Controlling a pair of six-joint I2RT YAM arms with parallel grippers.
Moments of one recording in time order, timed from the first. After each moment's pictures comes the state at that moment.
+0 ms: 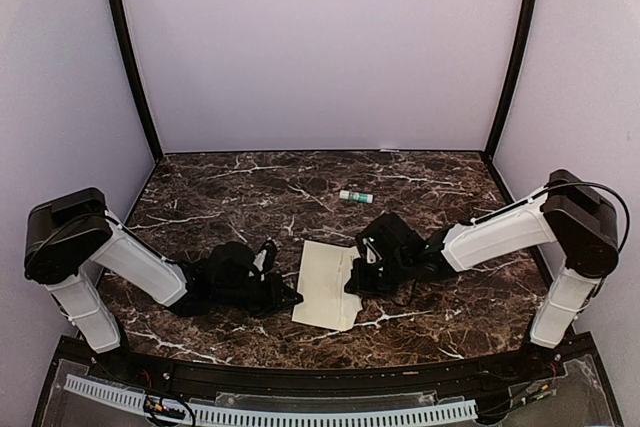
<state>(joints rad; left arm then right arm) -0.96 1.69 0.49 0.60 0.22 -1.11 0.97 1.73 0.84 -0.02 -0.15 0.90</state>
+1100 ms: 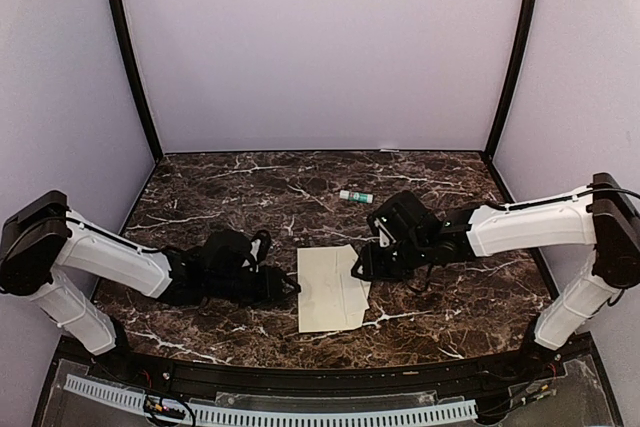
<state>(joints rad) -0.96 1.51 0.53 0.29 0.14 -1.03 0.94 1.56 0.90 -0.27 -0.07 0.80</state>
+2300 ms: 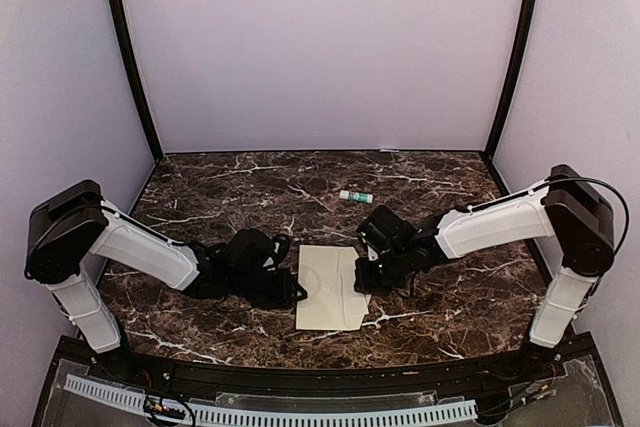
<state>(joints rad) -0.96 1.70 0.68 0.22 0.16 -0.95 0.96 1.75 0.97 -0.32 -0.04 0.76</state>
